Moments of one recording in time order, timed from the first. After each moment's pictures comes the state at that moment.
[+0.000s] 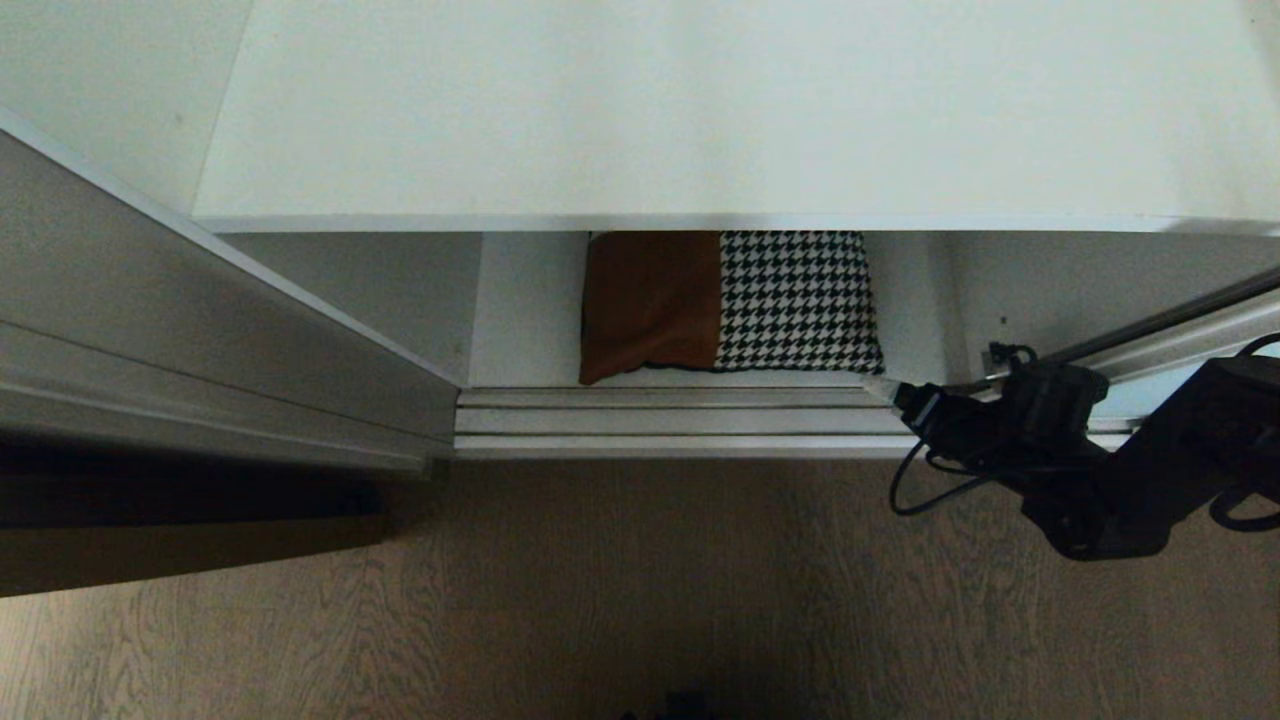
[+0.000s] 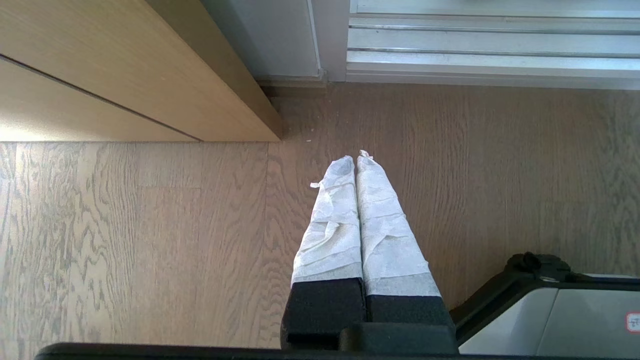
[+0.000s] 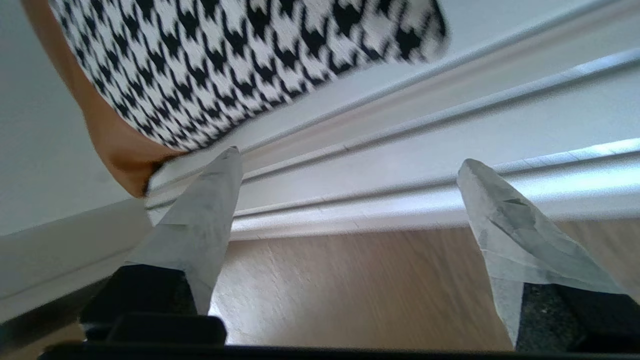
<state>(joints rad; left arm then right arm) 0.02 0.00 0.00 0.00 0.00 0.00 0.00 2.28 -1.02 -1.16 0.39 0.72</state>
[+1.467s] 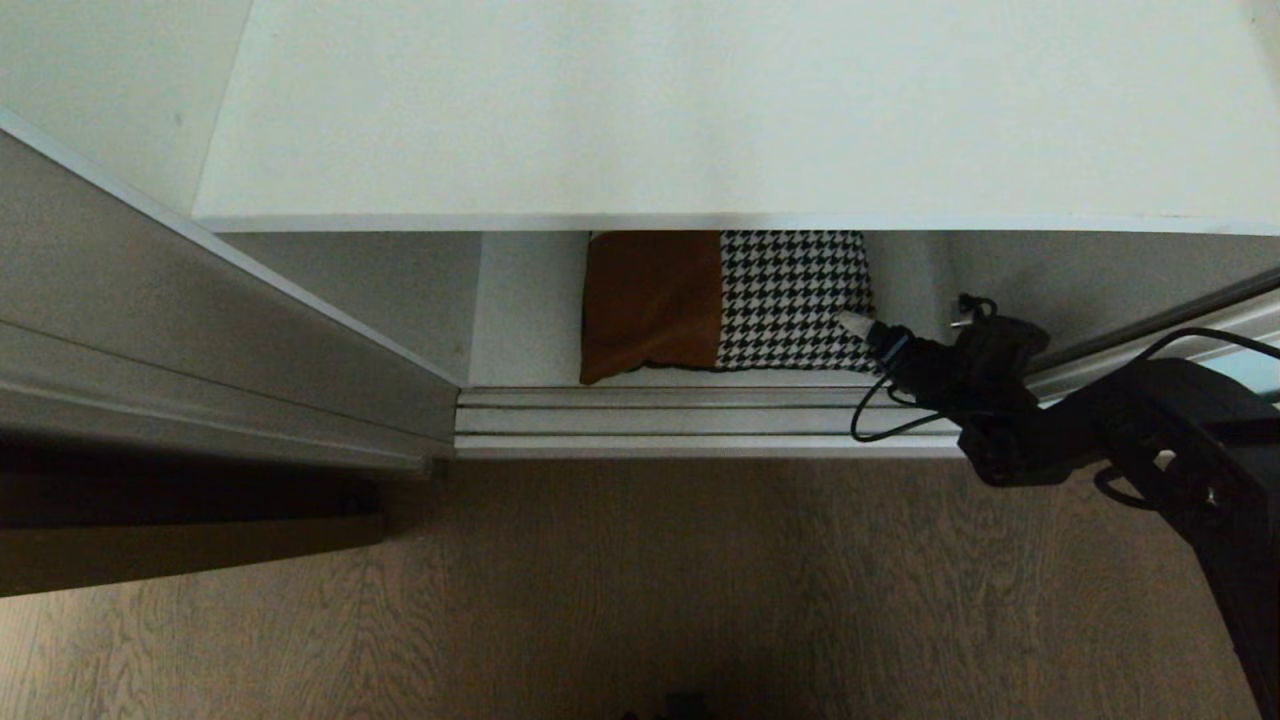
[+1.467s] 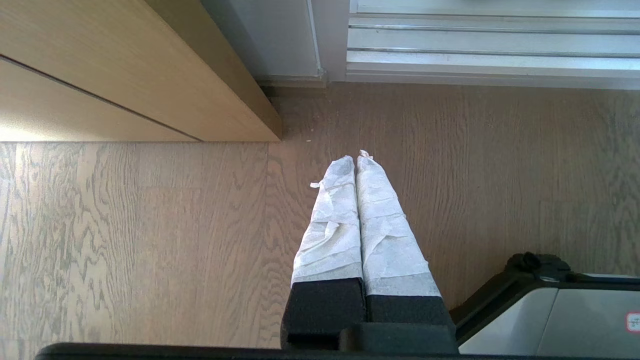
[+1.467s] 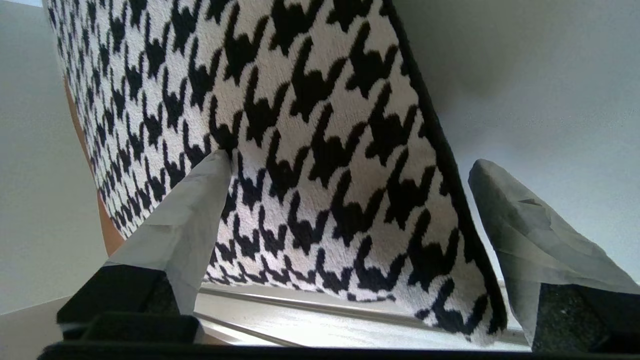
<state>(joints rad) 0.02 0.00 0.00 0.00 0.00 0.00 0.00 2.53 -1.62 -1.05 0.39 0.81</state>
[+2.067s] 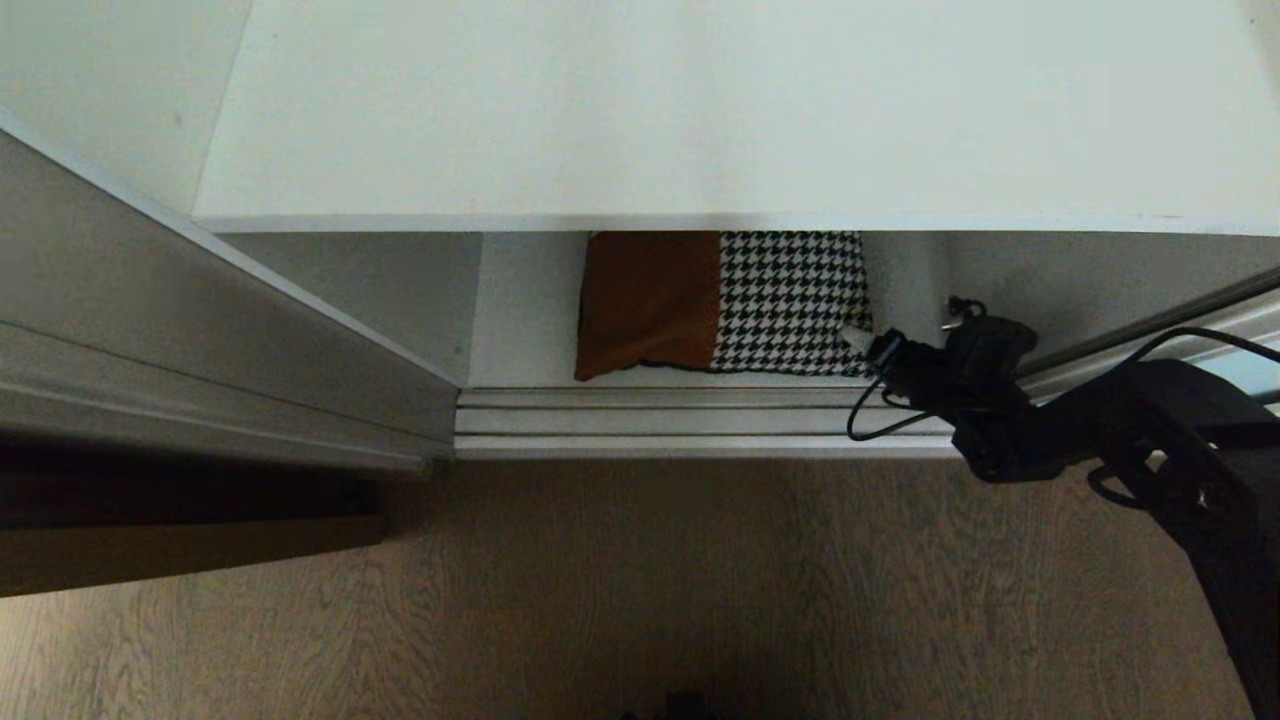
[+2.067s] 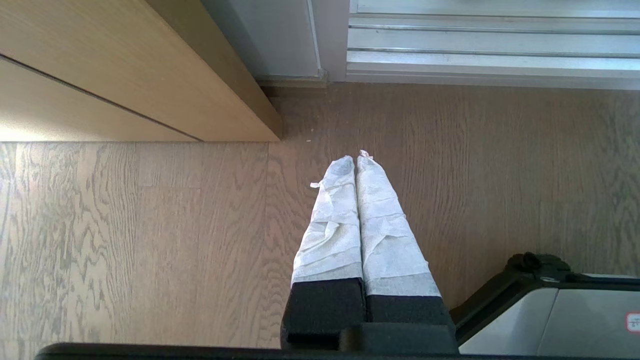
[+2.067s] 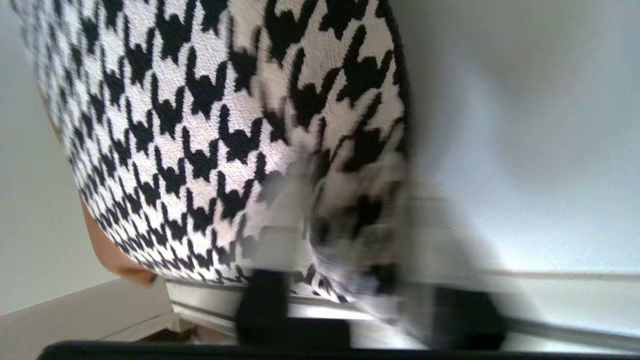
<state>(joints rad) 0.02 0.00 0.00 0.00 0.00 0.00 0.01 2.55 -1.66 -0.97 0.40 0.81</state>
